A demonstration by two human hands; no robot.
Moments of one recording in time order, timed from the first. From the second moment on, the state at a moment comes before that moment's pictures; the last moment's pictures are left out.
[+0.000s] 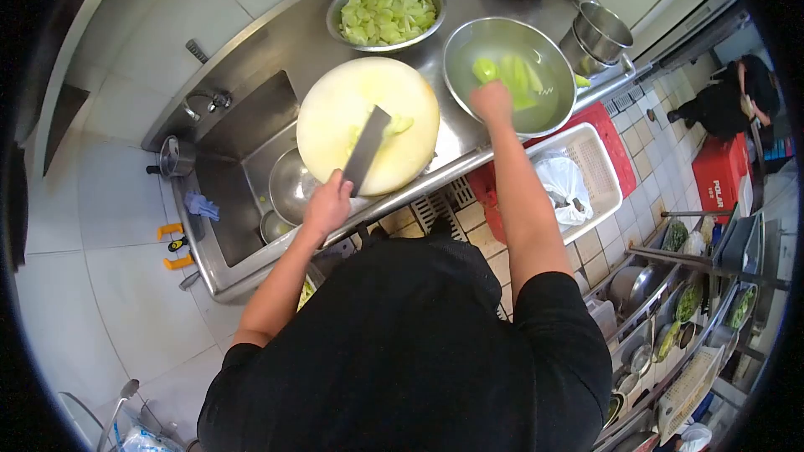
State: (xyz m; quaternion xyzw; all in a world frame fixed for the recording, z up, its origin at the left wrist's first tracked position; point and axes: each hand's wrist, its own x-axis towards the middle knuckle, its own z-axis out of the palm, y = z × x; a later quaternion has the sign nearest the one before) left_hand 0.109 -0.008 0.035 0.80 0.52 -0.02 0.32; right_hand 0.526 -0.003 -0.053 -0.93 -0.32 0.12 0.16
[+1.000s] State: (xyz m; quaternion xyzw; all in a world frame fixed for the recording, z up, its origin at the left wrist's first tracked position) left_hand 0.086 0.047 -0.002 0.76 0.52 -0.03 0.40; right_hand 0.546 0.001 -0.026 -0.82 -0.45 0.21 0.27
